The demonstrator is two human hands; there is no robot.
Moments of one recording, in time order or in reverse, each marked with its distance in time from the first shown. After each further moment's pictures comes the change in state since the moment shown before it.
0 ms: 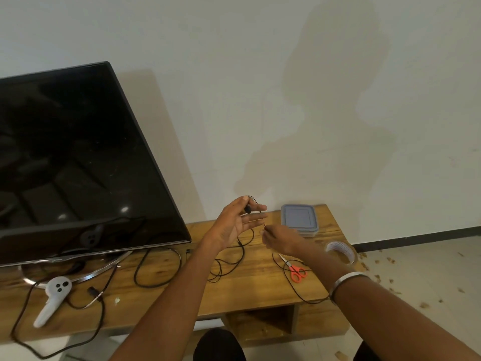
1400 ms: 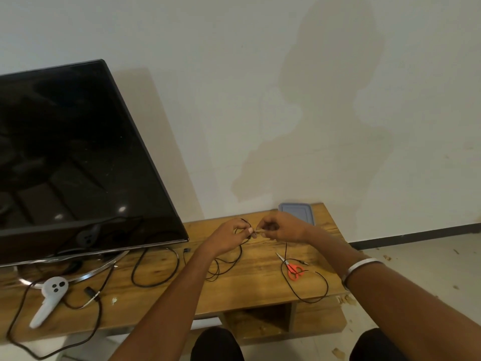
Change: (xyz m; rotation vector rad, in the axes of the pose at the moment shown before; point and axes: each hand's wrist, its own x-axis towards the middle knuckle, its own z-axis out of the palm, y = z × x) left_hand -0.002 -0.030 -0.032 1.050 -0.031 0.047; right_hand -0.007 0.000 -0.038 0.124 -0.074 -0.223
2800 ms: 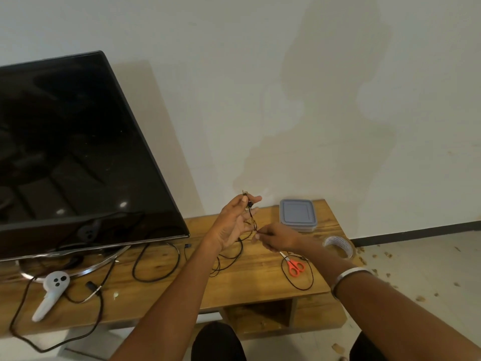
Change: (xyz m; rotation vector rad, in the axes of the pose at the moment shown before) left_hand 0.001 0.035 0.000 -1.051 0.032 -0.055; right_hand 0.004 0.007 0.039 0.209 -0.044 0.157
